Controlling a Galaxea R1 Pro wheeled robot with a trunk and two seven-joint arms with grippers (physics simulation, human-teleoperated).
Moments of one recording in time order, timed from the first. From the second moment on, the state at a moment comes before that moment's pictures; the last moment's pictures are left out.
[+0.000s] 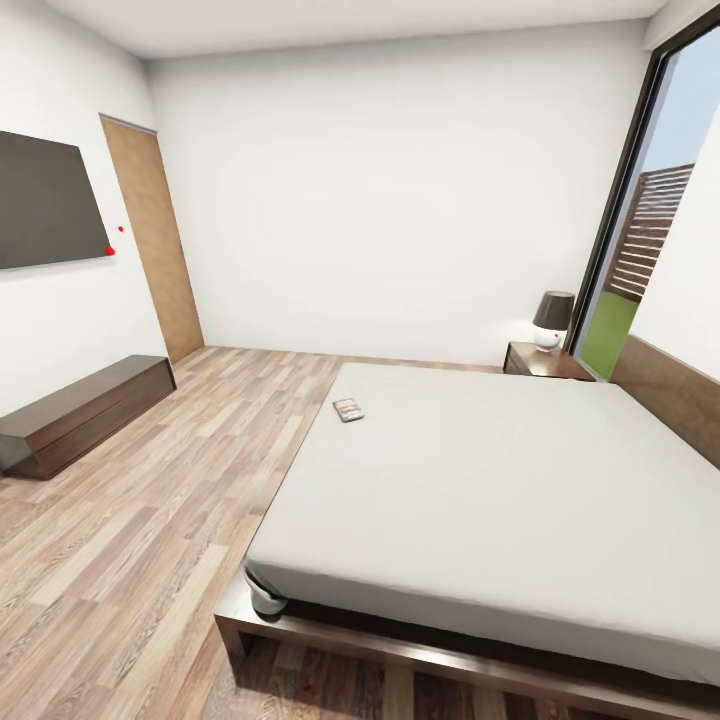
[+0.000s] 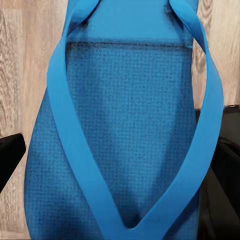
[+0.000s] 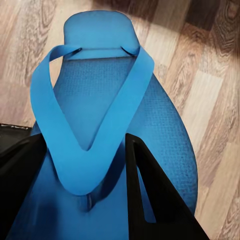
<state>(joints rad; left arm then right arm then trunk) -0.08 -0.06 -0.45 -0.09 0.29 -0.24 0.19 -0.17 0.03 0.03 -0.06 0.15 -0.18 -0.12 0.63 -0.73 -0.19</state>
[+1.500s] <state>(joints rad) -0.33 -0.02 -0.46 -0.09 0.32 -0.12 0.21 -0.17 0.04 0.03 -0.14 0.14 -0.17 -0.13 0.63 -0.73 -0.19</state>
